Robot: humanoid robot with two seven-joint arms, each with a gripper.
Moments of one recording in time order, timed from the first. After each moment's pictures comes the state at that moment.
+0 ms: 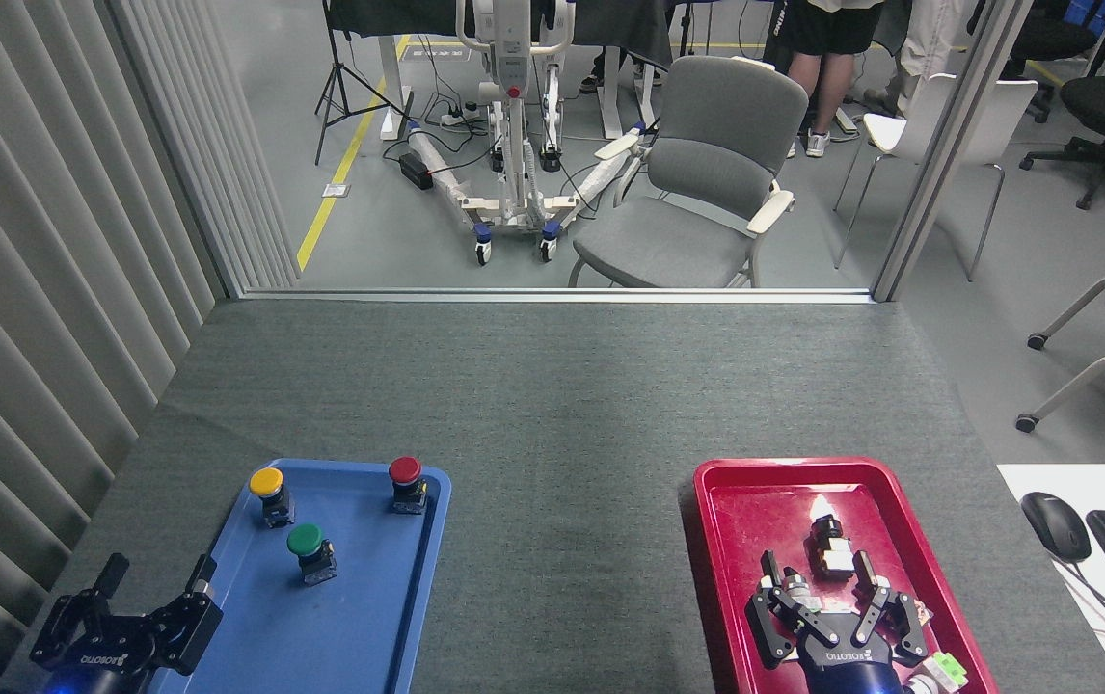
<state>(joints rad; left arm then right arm) 0.07 0.29 0.22 -1.38 -1.19 -0.37 0.24 0.12 -0.08 0.08 -1.52 1.36 0.04 -0.23</state>
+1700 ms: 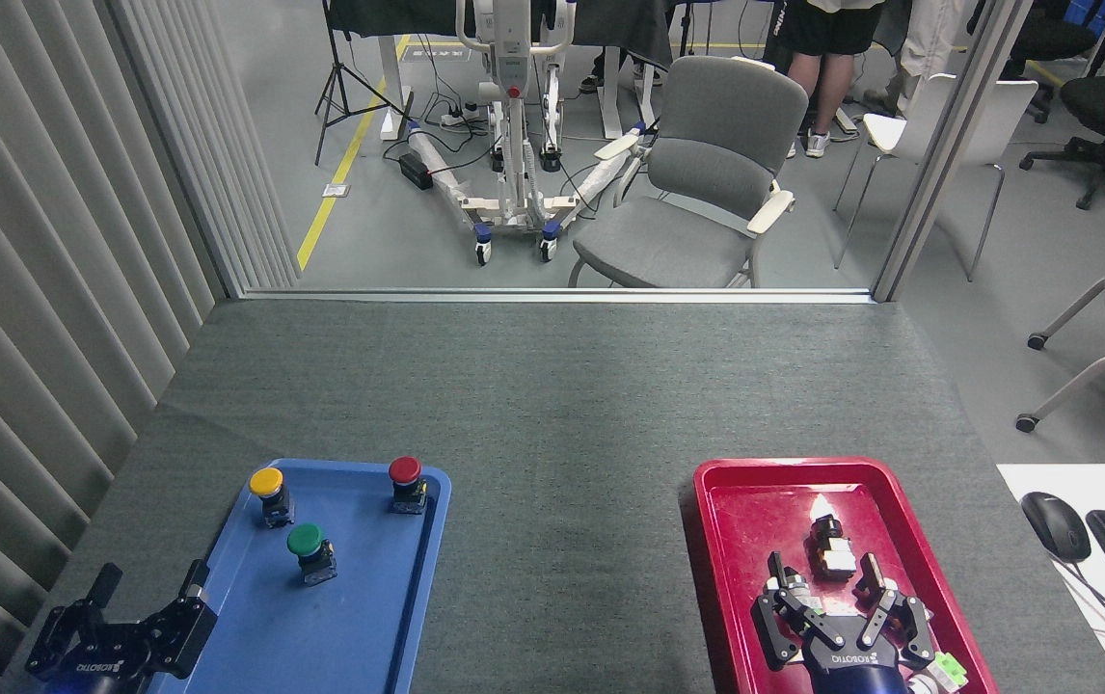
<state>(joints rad) 0.07 0.26 0.26 -1.36 -1.20 -0.37 0.23 0.12 -0.09 0.09 -1.52 1.37 0.07 -0.23</state>
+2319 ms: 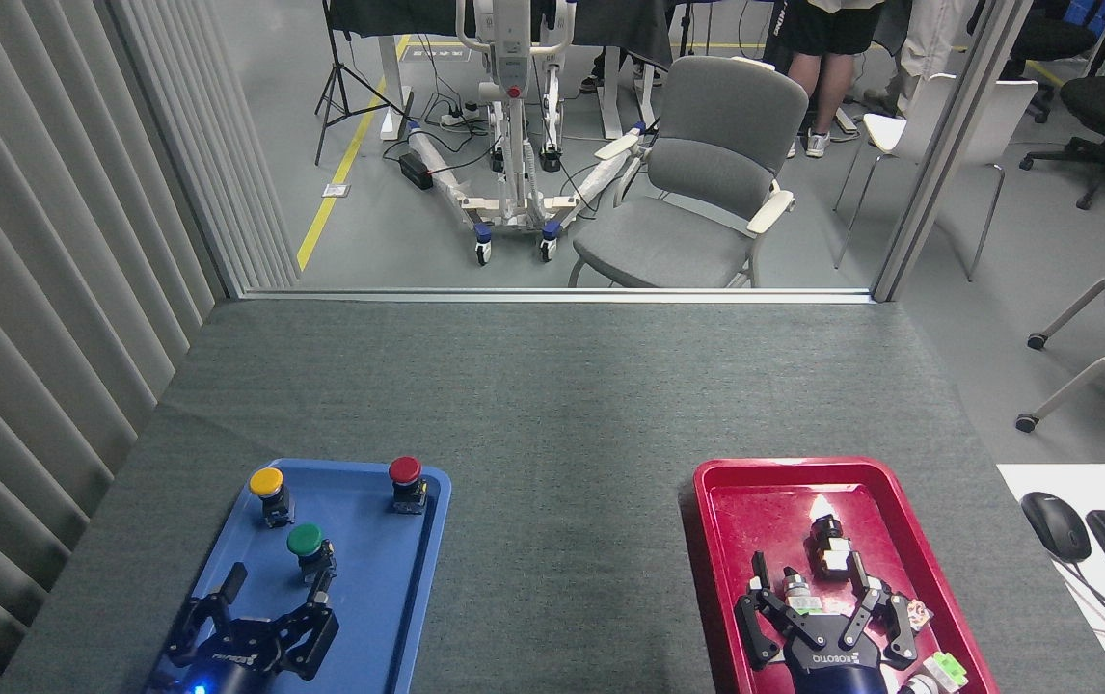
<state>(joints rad) 0.02 0.14 0.06 -1.34 -1.36 -0.22 0.20 0.12 -0.04 0.09 -1.52 1.44 0.08 -0.24</state>
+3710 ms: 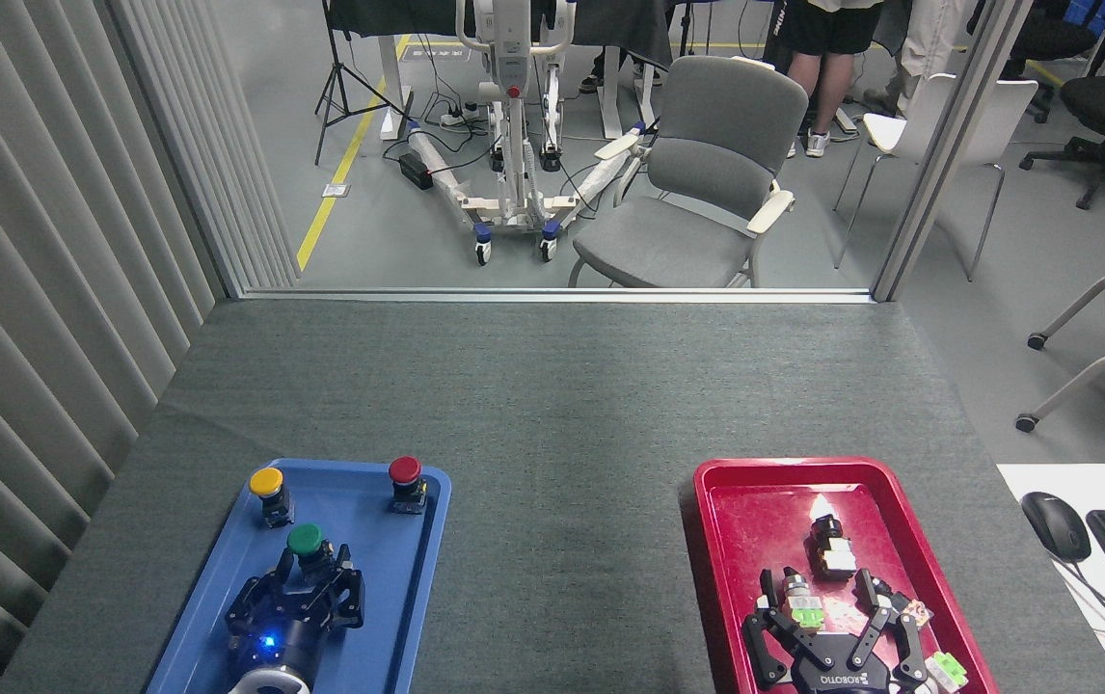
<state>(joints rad) -0.25 0.07 0.00 -0.88 -1.41 -0.02 0.26 0.16 -0.07 0.11 -1.52 1.44 0.12 -0.28</state>
